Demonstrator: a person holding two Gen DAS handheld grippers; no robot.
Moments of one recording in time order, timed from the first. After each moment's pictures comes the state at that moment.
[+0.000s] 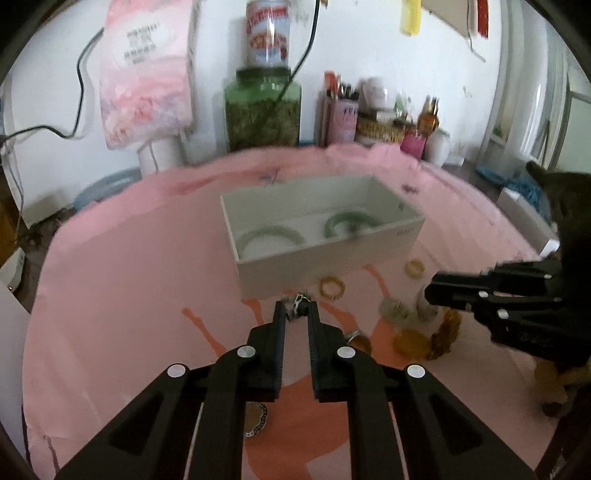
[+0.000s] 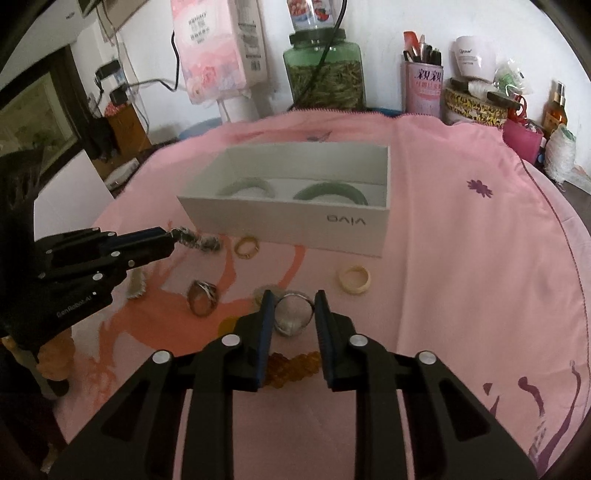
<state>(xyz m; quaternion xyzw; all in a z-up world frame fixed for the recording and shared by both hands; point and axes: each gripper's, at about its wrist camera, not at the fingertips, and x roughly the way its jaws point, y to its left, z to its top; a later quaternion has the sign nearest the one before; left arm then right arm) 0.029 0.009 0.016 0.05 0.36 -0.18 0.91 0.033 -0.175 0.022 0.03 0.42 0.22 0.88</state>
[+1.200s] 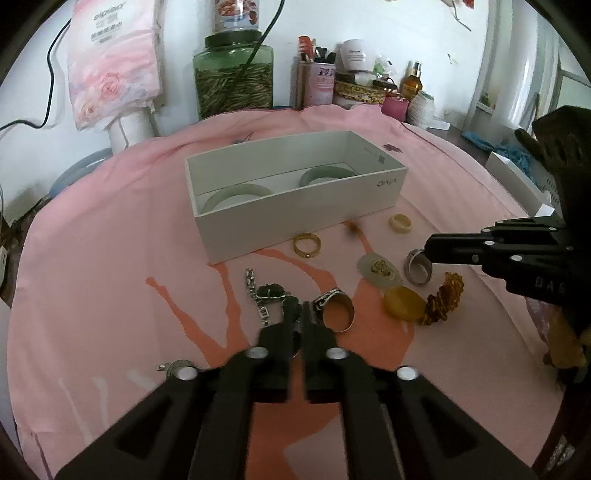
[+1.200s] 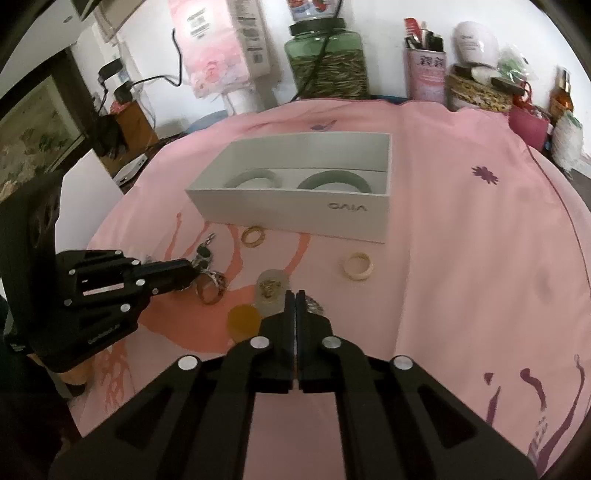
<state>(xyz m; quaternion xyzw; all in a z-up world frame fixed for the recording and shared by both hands) 0.027 0.000 -0.012 0.08 0.42 -0.20 0.88 0.033 -0.185 0.020 0.04 0.45 0.23 0.86</state>
